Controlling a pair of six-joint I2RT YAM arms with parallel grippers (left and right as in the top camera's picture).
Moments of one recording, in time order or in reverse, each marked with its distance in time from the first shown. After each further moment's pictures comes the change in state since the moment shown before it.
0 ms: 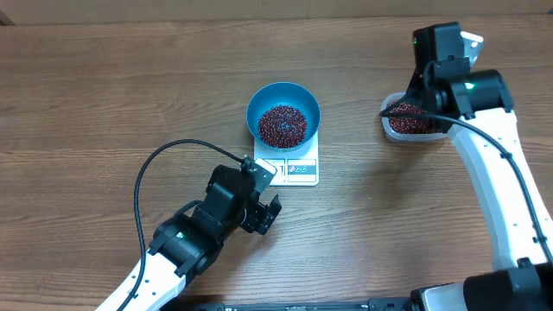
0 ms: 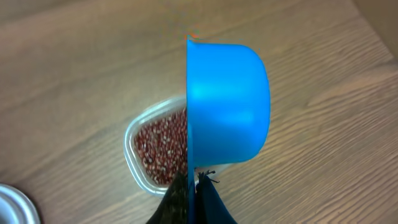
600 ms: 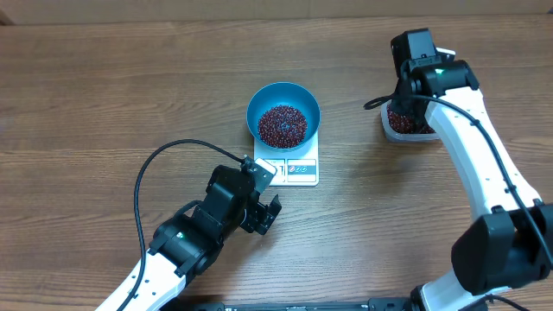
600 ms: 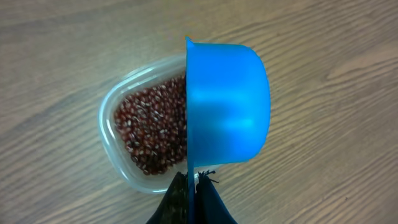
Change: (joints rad) left arm 0.000 0.000 0.000 0.000 0.000 0.000; right arm 0.000 0.163 -0.015 -0.018 -0.006 0.007
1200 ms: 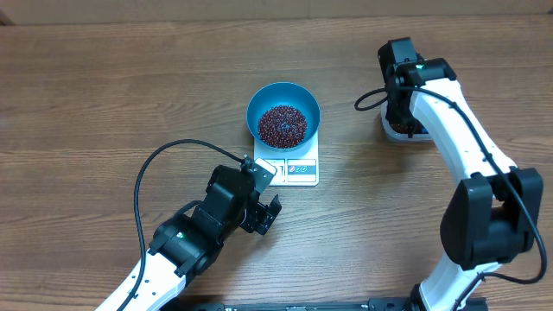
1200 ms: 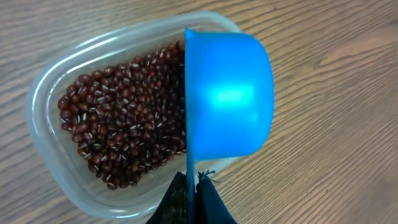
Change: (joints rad) left arm 0.000 0.000 0.000 0.000 0.000 0.000; right arm 0.004 0.143 -0.002 -0.024 0.082 0.000
